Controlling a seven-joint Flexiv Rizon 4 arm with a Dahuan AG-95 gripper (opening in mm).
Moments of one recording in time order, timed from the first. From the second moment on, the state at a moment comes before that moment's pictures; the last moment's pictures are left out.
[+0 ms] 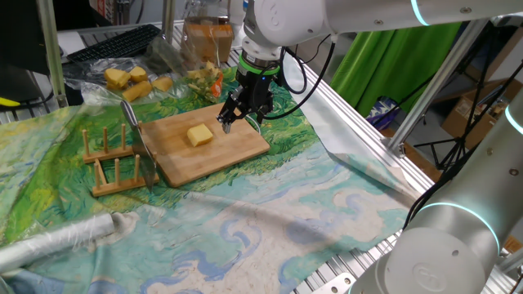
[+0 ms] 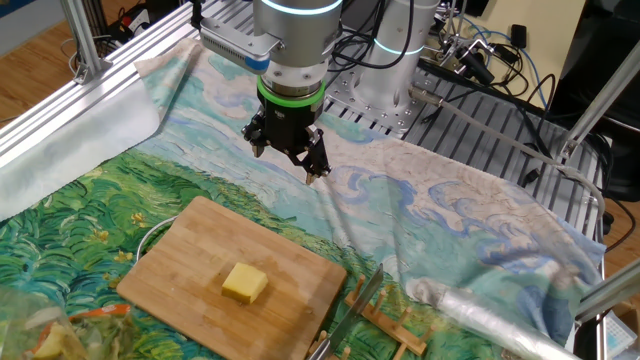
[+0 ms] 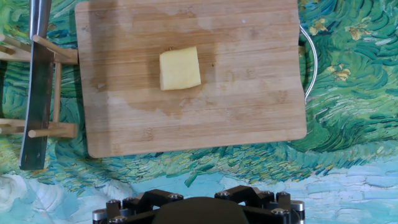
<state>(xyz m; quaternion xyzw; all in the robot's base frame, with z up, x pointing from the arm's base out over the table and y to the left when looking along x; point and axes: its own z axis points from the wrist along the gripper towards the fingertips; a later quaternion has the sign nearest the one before) 0.500 0.000 0.170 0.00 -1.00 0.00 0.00</state>
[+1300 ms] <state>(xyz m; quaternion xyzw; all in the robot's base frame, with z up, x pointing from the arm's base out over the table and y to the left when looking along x) 0.491 0.002 0.166 -0.06 -1.00 -0.03 -0.01</state>
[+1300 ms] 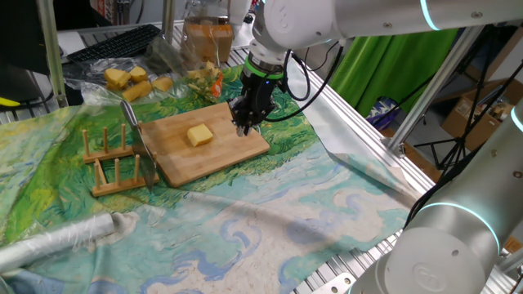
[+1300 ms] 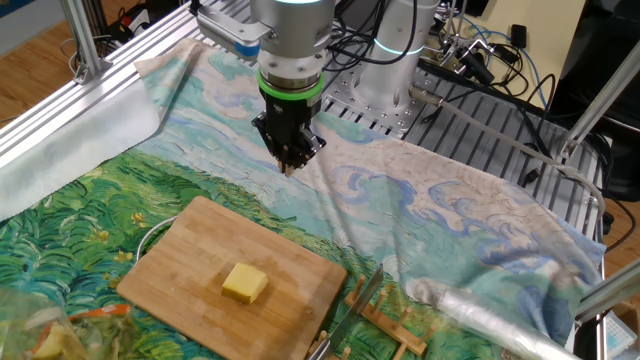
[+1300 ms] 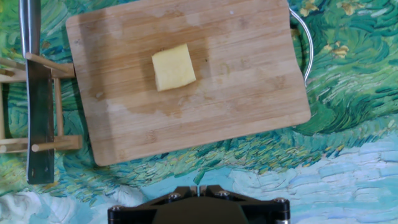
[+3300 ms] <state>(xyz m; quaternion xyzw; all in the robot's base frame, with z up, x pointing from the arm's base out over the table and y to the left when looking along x) 0.534 0.044 0.127 -0.07 -1.00 -0.02 -0.03</state>
